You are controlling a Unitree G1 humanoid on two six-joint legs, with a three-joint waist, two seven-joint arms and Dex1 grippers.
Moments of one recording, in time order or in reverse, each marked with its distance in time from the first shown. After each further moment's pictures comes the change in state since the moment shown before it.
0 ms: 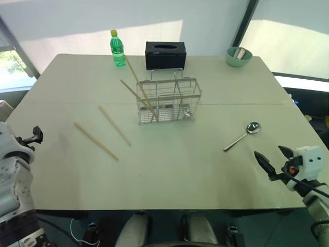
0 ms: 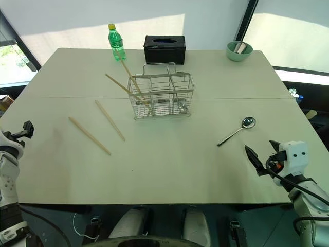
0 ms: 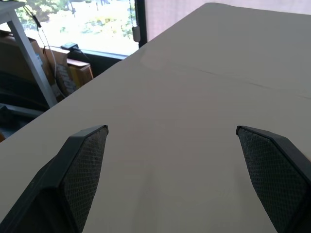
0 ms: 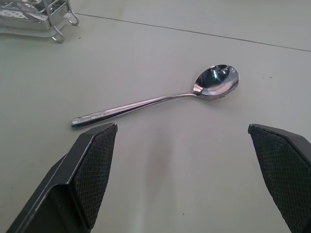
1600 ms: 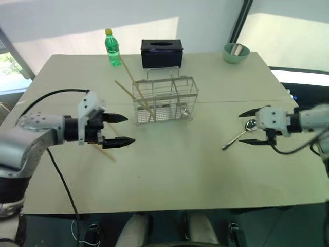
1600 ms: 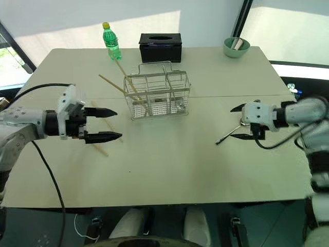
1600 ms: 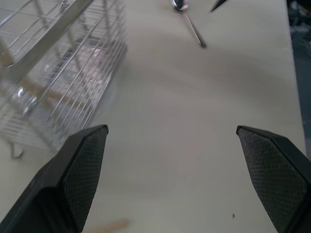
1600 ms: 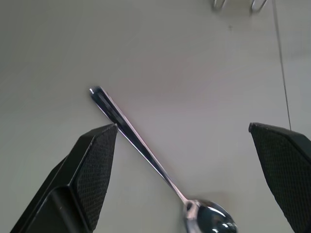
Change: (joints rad) left arm -0.428 0.416 -0.713 -0.168 -0.265 0.166 -1.106; right arm -1.163 -0.424 0.751 1.046 -0.537 -0.775 0.856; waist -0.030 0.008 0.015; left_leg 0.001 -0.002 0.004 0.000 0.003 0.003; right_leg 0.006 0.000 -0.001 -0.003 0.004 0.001
